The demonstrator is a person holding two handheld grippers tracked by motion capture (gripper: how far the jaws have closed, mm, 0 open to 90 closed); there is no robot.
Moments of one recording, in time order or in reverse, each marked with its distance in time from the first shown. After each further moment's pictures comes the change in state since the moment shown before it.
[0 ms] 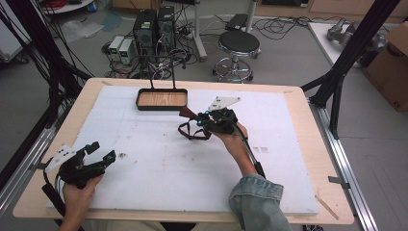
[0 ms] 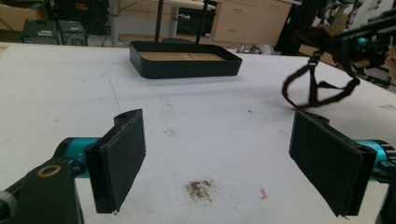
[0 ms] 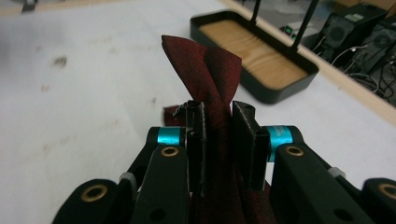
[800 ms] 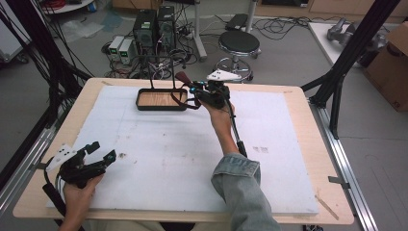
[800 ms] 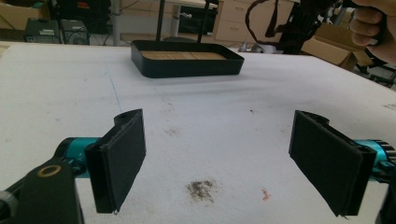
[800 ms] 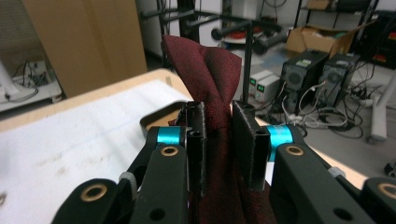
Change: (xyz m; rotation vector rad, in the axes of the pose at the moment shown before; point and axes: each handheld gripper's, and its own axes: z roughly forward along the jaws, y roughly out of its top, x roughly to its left) left arm 0.000 0.000 0.001 0.003 0.008 -0.005; right arm -0.041 0.050 0.029 -0.244 -0.103 0.170
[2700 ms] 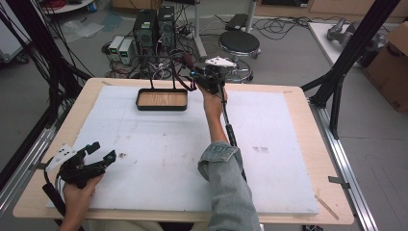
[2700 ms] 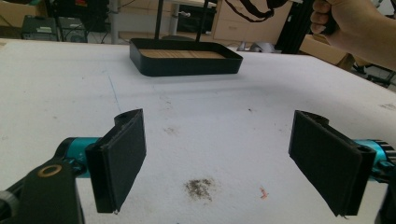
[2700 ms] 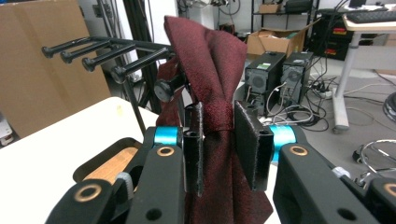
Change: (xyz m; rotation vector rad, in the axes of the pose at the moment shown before) left arm 0.001 0.000 0.000 0.008 -0.007 -0.003; right arm -0.037 0.012 0.047 -0.043 -0.167 0.095
